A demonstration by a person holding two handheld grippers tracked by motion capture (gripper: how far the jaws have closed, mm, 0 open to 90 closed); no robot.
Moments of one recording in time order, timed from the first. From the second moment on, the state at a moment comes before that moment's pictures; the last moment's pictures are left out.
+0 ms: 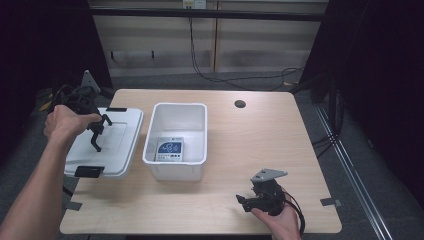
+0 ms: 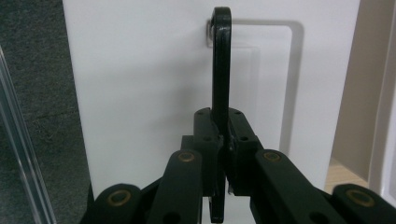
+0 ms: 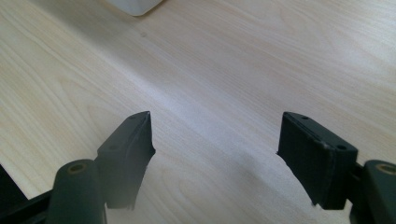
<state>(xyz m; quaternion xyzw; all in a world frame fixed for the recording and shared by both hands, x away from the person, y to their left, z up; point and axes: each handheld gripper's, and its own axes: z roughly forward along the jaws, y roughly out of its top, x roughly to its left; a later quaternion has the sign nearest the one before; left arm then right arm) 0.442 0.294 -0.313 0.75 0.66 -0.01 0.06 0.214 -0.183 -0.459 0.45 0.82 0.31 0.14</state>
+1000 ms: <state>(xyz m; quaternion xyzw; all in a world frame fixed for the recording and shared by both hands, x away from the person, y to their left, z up) 0.432 0.280 -0.254 0.76 0.64 0.01 0.10 0.213 -0.184 -0.459 0.46 0.82 0.32 0.14</state>
